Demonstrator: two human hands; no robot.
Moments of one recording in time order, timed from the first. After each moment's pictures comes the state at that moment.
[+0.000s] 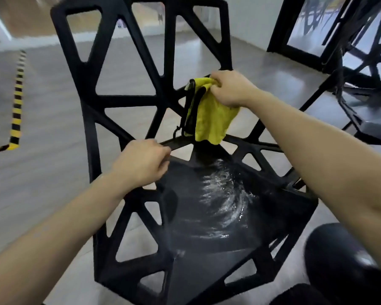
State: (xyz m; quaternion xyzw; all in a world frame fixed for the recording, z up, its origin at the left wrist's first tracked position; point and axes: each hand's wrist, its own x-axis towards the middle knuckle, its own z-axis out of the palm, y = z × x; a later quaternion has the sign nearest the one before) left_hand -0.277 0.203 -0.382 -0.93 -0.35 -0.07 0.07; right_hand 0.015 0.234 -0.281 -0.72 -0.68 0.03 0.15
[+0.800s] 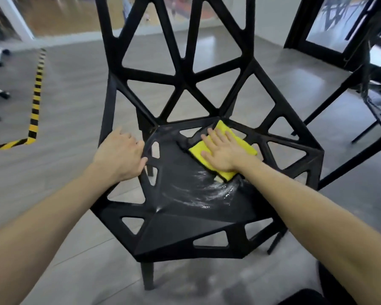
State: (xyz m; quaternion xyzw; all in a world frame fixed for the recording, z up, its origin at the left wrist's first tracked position) left_hand -0.331 0.253 -0.409 -0.86 -0.39 0.12 0.31; right_hand -0.010 0.204 -0.467 -0.70 -0.70 0.05 -0.09
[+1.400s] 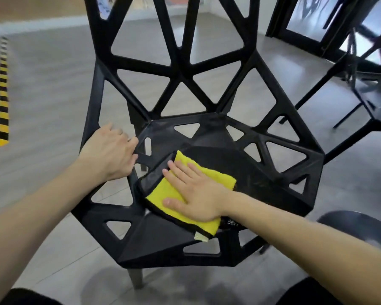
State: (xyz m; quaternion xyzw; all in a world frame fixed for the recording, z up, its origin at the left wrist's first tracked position) left_hand -0.349 0.272 -0.408 -0.88 -0.34 0.11 0.31; right_hand -0.135 0.115 -0.461 -0.61 -0.78 0.17 0.00
